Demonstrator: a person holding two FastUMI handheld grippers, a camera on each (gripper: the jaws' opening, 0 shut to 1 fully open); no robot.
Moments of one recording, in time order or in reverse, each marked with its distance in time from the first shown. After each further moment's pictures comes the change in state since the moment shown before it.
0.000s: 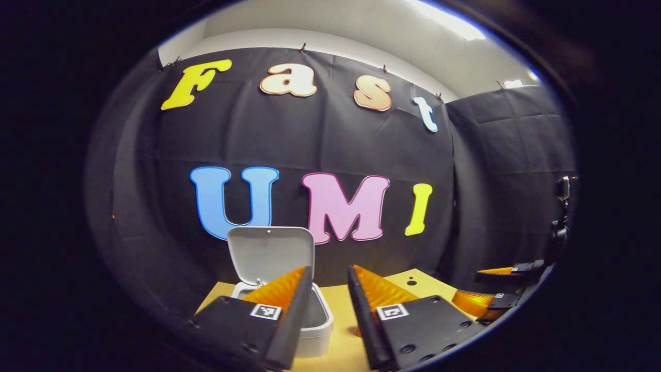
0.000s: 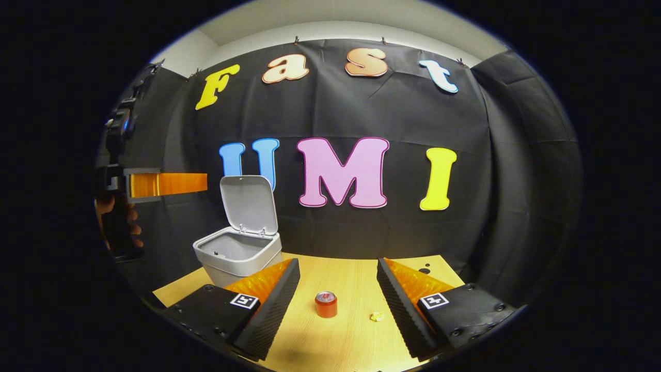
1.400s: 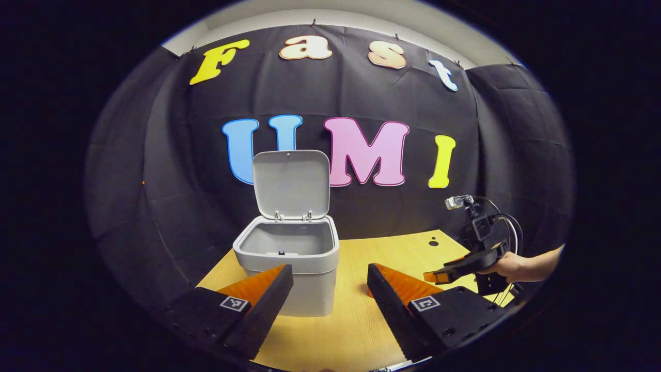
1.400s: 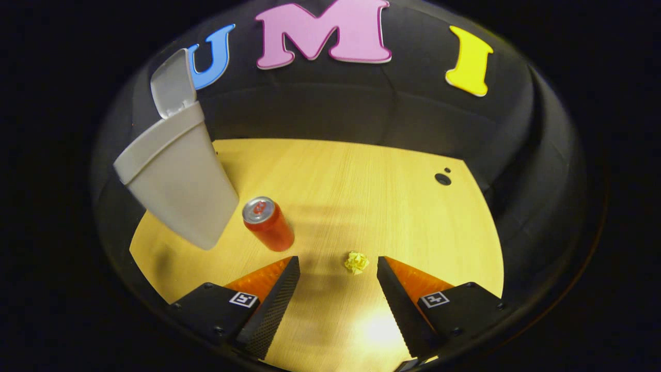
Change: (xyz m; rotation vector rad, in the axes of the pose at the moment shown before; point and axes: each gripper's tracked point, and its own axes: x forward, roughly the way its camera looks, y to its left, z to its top) left arm -0.050 -0.009 -0.132 -0.015 0.248 0.242; right arm 0.140 -0.098 -0.263 -0.023 0.757 0.047
